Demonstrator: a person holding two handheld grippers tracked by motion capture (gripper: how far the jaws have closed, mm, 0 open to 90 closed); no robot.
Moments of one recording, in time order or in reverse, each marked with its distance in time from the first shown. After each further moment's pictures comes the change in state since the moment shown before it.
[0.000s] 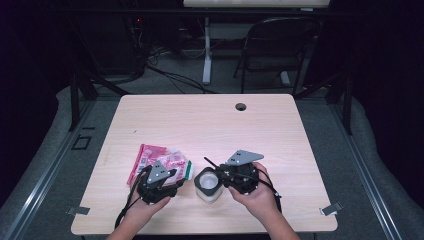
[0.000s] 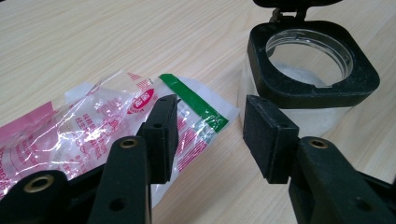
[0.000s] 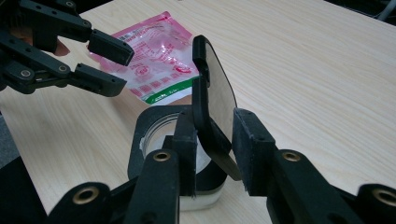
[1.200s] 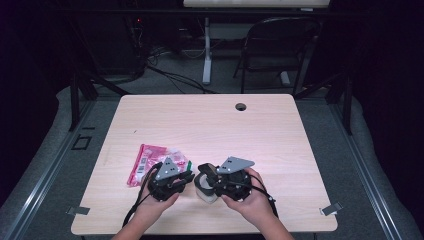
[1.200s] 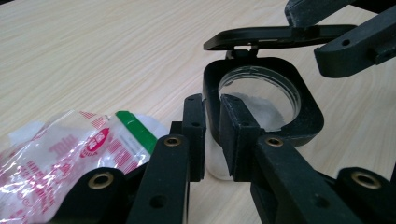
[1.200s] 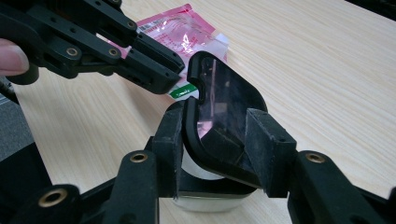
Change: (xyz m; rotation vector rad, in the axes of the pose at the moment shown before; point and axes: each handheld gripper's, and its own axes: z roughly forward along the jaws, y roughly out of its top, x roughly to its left) left arm -0.015 0.020 0.014 -0.035 -0.109 0.015; right arm 0.019 -0.004 0.009 0.013 0.034 -0.062
